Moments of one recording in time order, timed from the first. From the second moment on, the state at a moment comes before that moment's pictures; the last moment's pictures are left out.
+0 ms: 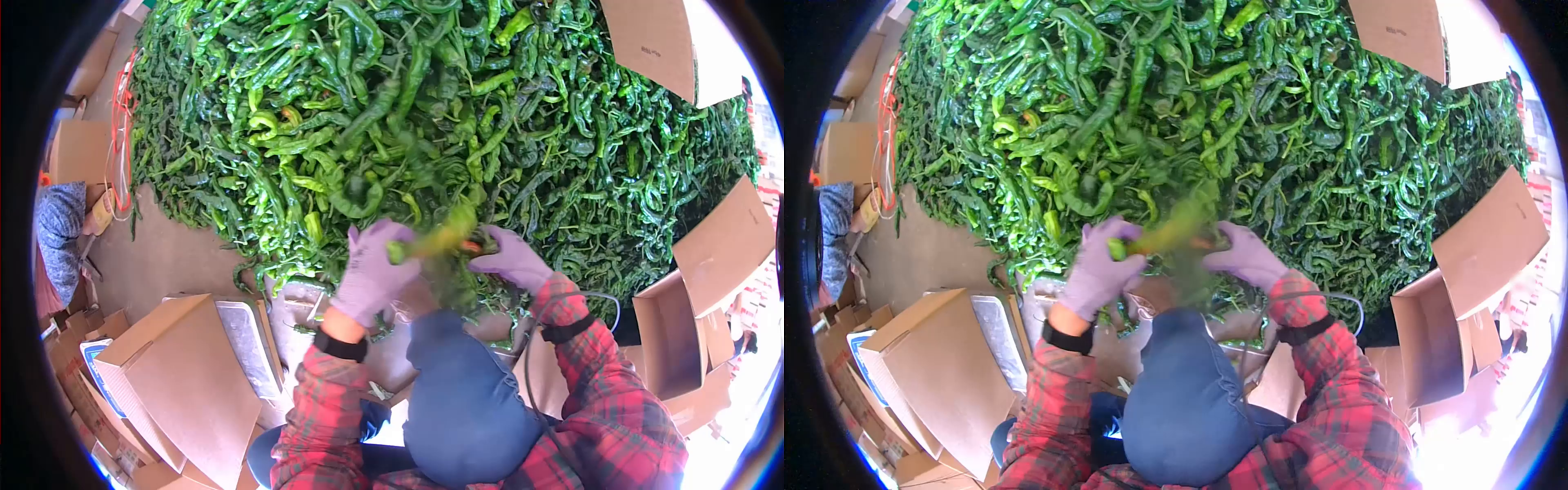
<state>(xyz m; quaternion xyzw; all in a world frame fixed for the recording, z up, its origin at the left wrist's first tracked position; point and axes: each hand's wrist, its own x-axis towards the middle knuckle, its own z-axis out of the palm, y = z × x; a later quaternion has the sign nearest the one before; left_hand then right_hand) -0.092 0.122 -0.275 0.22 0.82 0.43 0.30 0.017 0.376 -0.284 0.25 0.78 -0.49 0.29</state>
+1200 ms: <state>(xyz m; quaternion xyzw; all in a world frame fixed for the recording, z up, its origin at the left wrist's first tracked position) -0.030 0.103 -0.330 0.42 0.90 -0.05 0.14 0.058 0.341 -0.219 0.24 0.60 -0.76 0.02</state>
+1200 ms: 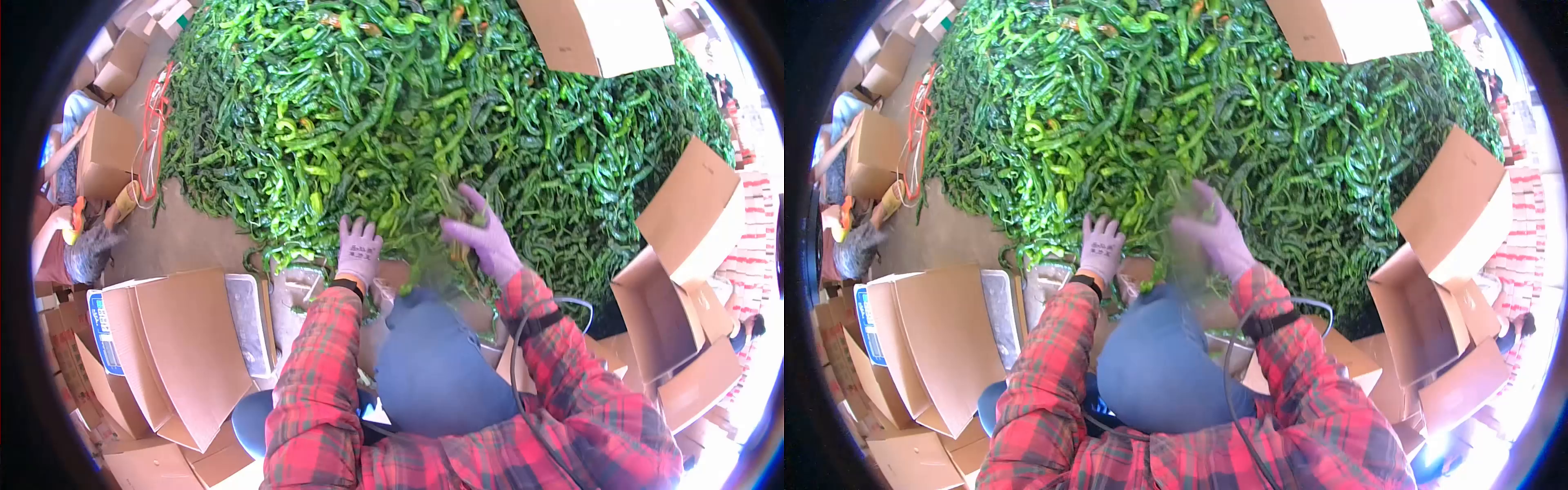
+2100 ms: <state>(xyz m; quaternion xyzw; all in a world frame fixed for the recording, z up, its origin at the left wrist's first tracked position) -0.277 0.155 -0.302 -0.02 0.96 0.16 0.22 0.028 0.317 -0.272 0.40 0.39 -0.82 0.13</state>
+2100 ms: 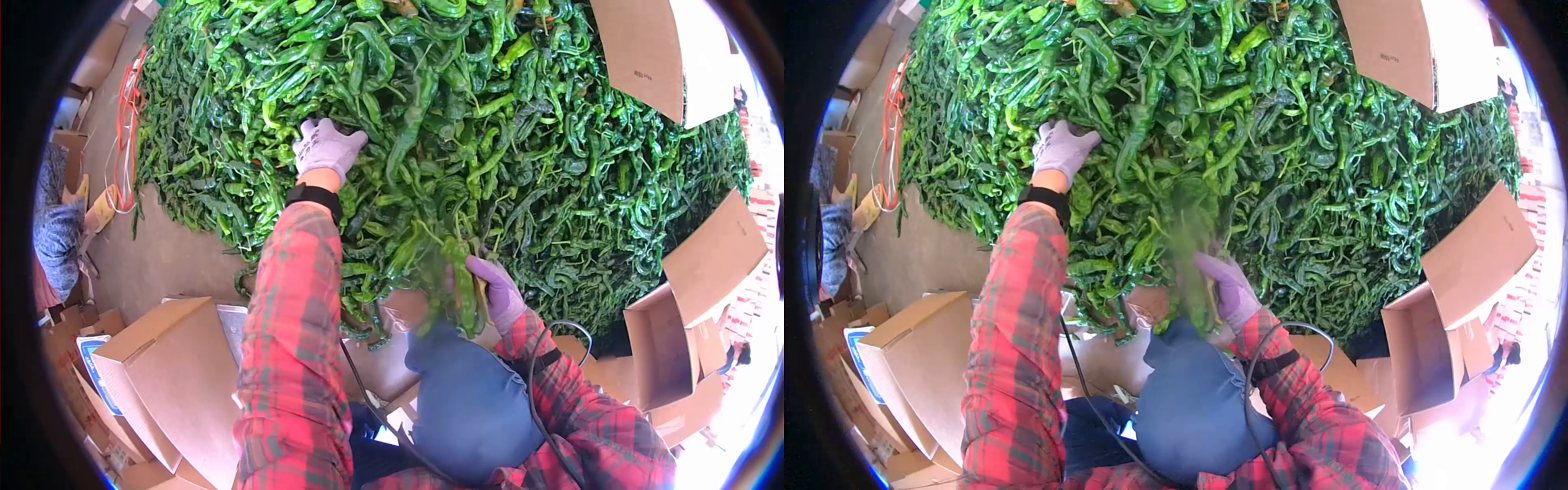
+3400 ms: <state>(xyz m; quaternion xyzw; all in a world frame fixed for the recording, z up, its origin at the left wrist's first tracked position) 0.282 0.301 0.010 0.68 0.58 0.12 0.43 0.556 0.445 -0.006 0.42 0.69 -0.56 0.16</state>
